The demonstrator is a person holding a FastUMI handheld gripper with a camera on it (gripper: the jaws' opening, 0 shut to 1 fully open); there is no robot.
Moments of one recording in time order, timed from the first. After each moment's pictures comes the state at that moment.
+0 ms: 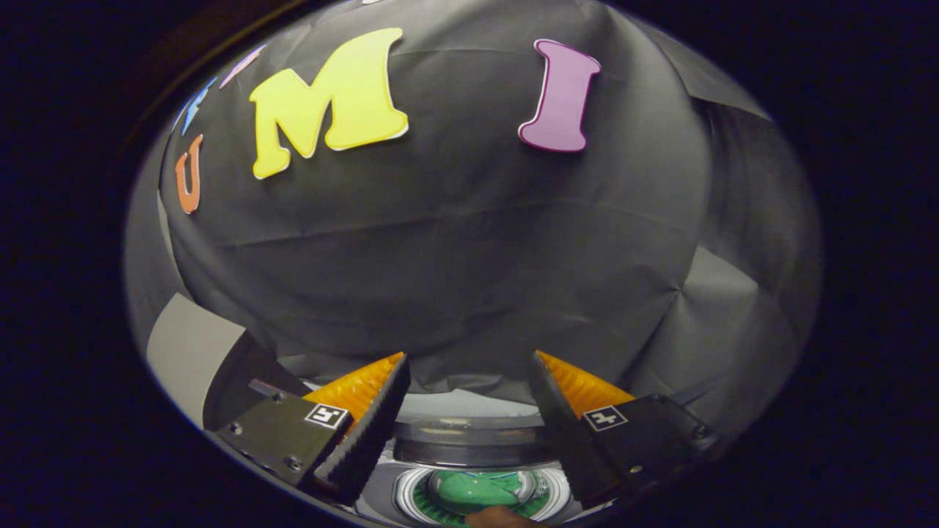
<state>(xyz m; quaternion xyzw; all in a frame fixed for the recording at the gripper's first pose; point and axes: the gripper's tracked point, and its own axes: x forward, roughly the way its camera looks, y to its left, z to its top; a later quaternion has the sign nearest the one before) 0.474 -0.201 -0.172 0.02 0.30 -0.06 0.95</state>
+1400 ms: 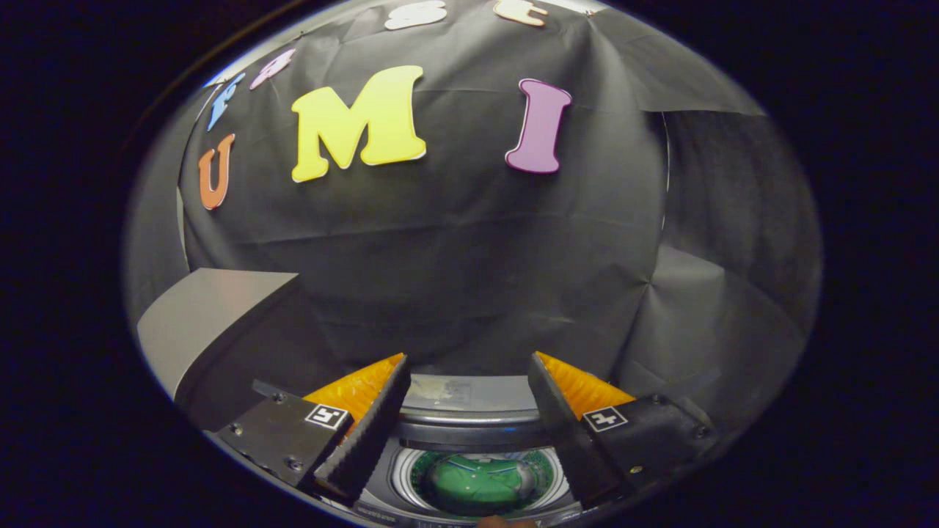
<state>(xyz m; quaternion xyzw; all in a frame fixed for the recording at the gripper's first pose) 0.359 -0.185 -0.185 0.01 0.23 -0.07 0.97</state>
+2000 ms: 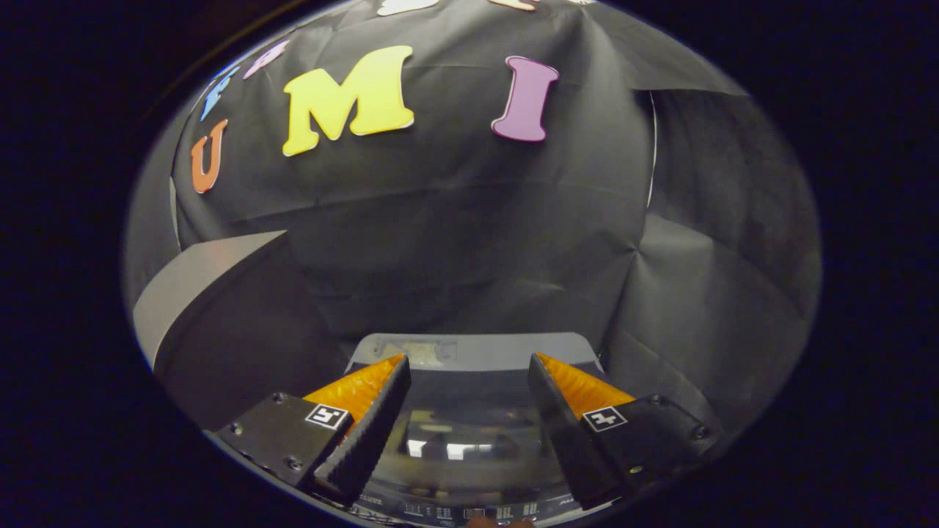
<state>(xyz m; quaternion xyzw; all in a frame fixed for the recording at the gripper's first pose) 0.320 -0.202 -0.227 0.02 0.29 -0.10 0.95</state>
